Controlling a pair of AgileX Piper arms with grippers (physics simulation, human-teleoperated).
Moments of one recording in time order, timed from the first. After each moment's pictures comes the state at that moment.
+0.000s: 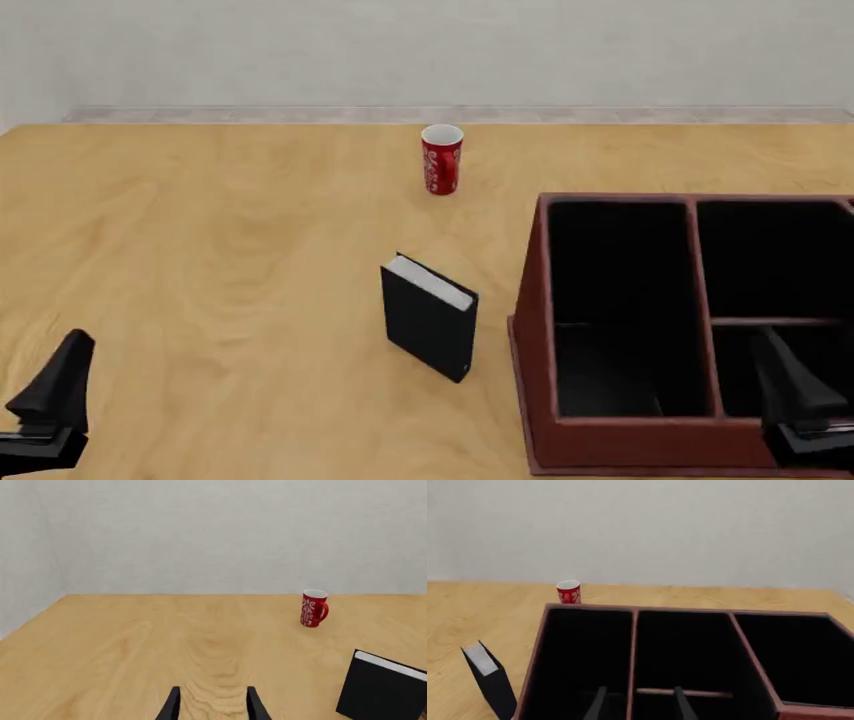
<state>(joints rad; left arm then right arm) 0.00 0.00 0.00 0.00 0.00 0.06 0.06 -0.06 0.05 0.00</state>
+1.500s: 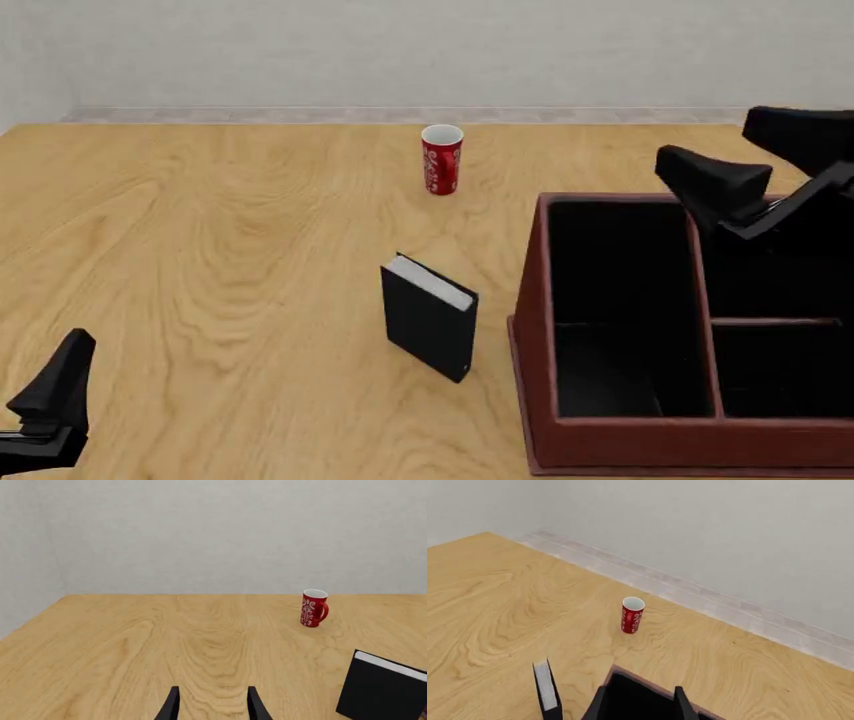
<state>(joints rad) 0.00 0.01 0.00 0.00 0.00 0.39 0.70 -0.71 0.20 -0.17</state>
